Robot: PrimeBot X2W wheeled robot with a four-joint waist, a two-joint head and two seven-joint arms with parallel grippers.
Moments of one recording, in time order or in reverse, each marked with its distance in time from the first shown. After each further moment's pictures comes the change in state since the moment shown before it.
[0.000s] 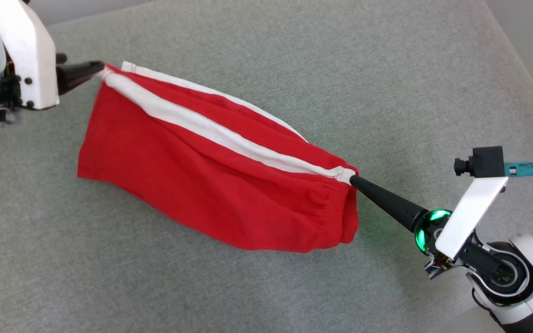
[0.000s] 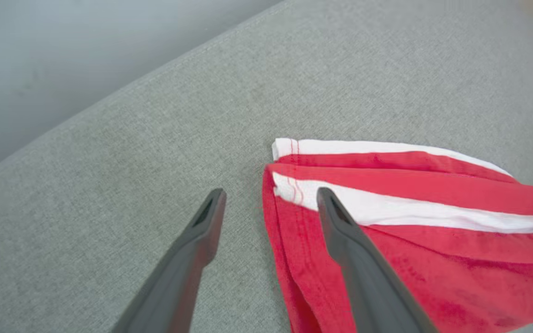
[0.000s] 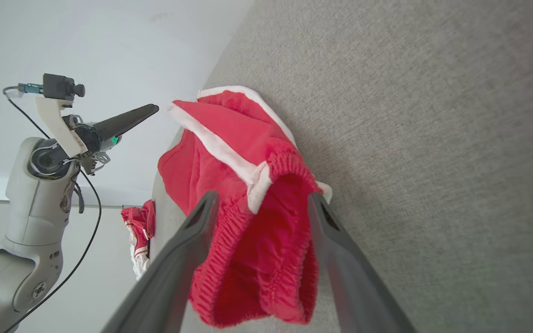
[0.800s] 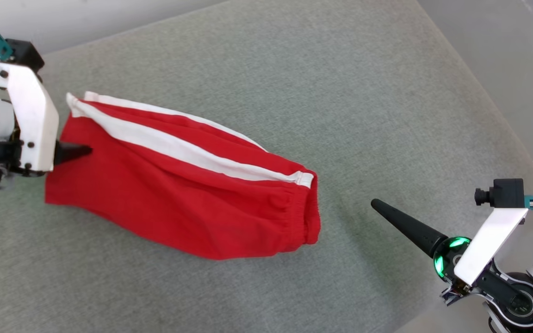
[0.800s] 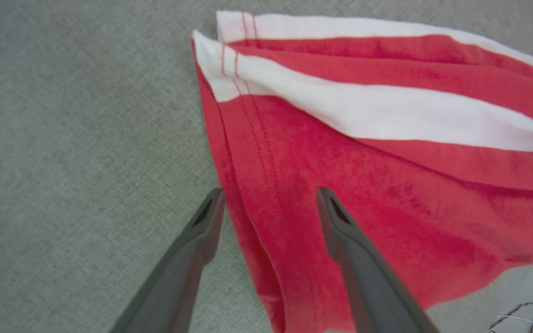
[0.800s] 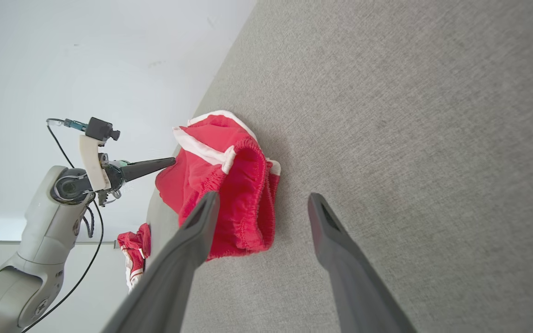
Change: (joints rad) left arm 0.109 0.066 -0.103 -0.006 -0.060 0.011 0.128; right arm 0.140 -0.036 -0.067 -0.048 -0.002 0.000 -0.018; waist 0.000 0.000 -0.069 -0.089
